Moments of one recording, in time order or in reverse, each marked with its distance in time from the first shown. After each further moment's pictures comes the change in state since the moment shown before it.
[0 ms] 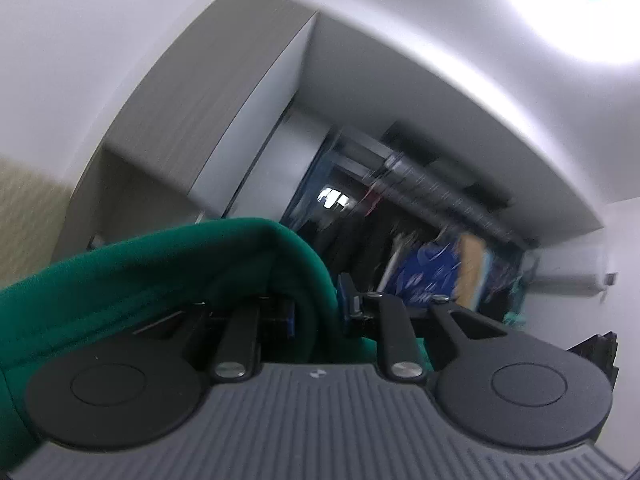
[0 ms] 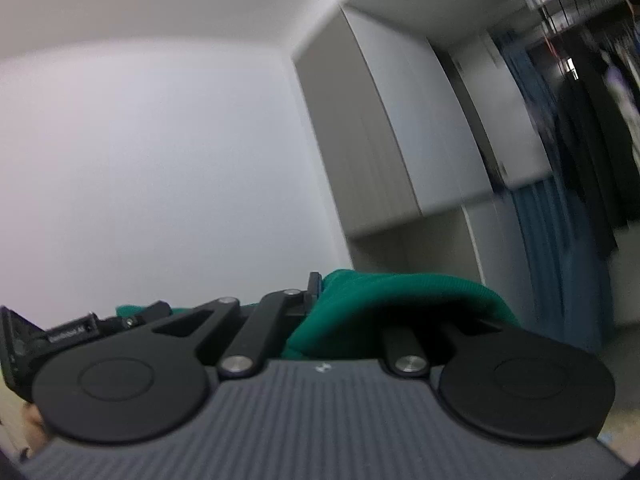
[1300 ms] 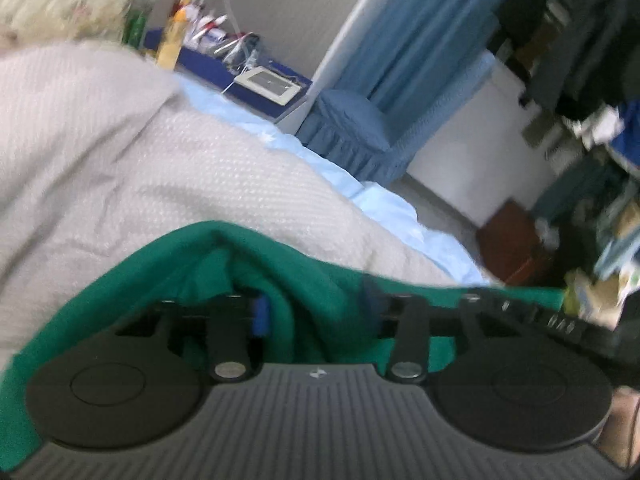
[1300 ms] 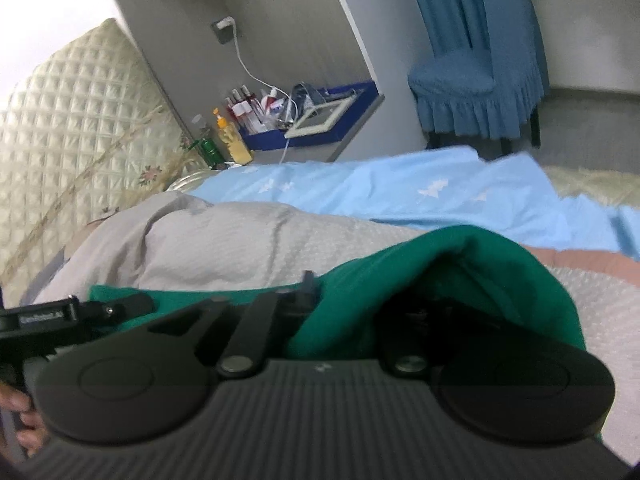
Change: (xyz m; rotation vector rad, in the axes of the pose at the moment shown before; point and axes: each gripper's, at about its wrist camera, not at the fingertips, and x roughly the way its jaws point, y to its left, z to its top) left arm 0.411 0.511 -0.379 -0.093 0.713 0.396; right arm 0.362 -0.311 -0.449 0.193 0.599 -0.340
